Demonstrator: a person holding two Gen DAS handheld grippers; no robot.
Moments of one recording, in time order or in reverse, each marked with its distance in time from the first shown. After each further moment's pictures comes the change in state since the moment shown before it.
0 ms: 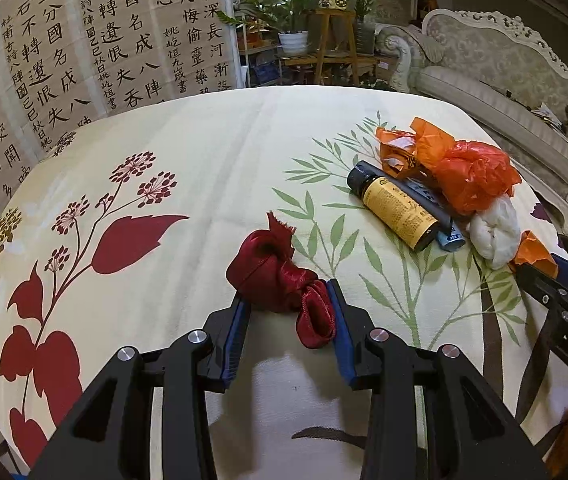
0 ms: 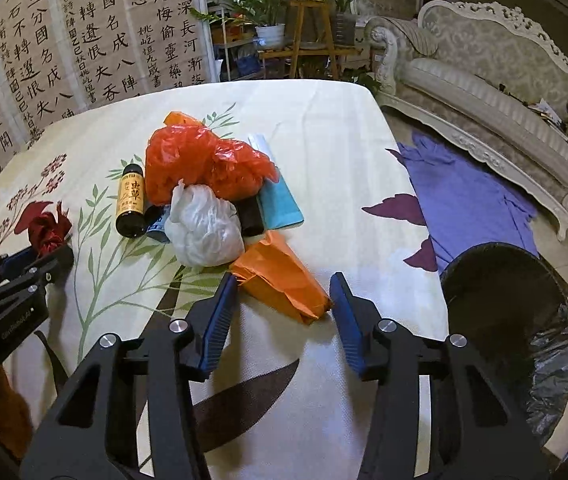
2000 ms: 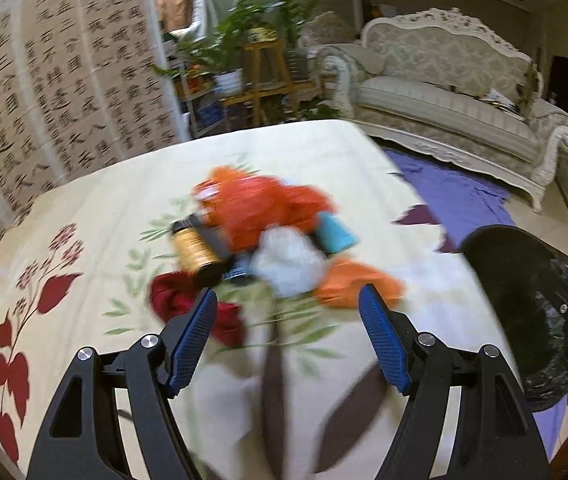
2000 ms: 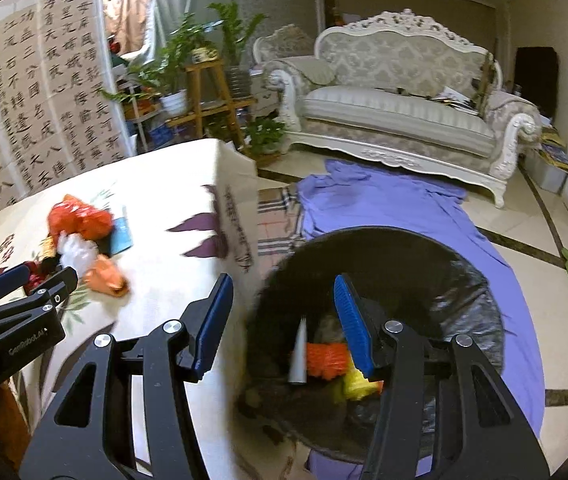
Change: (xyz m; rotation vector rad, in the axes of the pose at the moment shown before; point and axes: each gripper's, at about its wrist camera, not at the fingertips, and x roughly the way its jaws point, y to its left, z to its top) left arm -0.032 -0.122 0.003 0.136 -0.121 -0.061; right arm -0.070 -0.107 -0.049 0.238 -0.210 -0.186
